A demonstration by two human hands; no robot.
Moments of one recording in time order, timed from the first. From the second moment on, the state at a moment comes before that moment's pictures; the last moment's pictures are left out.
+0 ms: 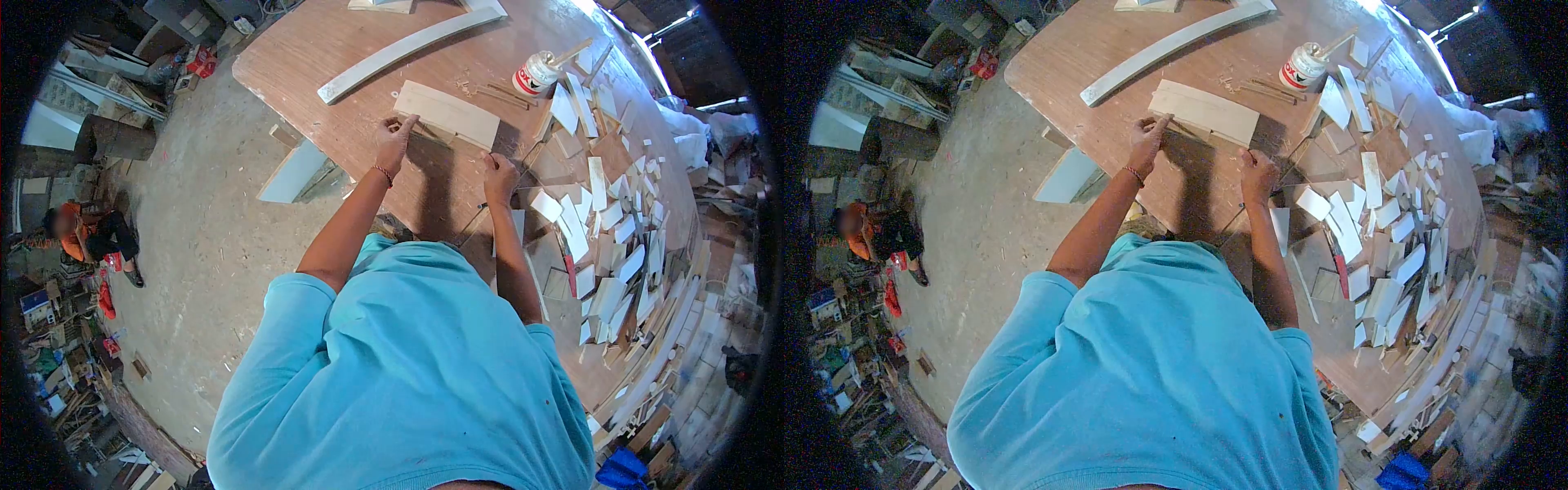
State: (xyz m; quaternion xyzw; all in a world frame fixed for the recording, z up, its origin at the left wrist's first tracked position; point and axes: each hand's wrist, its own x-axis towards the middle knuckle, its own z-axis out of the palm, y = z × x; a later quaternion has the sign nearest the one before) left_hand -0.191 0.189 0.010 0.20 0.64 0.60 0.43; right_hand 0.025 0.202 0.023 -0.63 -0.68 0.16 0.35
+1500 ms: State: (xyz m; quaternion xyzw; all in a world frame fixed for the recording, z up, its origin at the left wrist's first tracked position) left_hand -0.224 0.193 0.021 0.26 0.56 0.62 0.49; right_hand 0.027 0.202 0.023 -0.62 -0.67 0.18 0.36
